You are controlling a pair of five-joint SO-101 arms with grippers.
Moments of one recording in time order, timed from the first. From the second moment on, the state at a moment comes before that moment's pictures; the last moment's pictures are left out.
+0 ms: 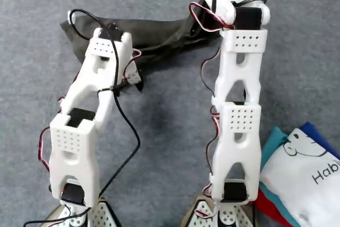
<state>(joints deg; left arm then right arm) 7.8 32.7 -23.5 89.0 19.6 -3.3 54.6 -92.8 77.8 23.3</state>
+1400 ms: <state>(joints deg) 3.3 39.6 -27.5 87.0 19.9 -5.4 54.6 -92.8 77.8 23.3</state>
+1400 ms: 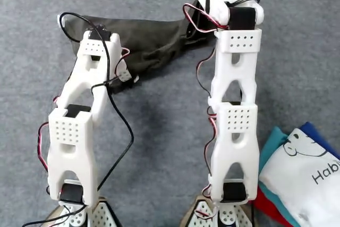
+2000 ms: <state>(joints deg) 1.3 39.6 -27.5 87.5 17.8 -5.4 54.6 -92.8 77.8 23.3</state>
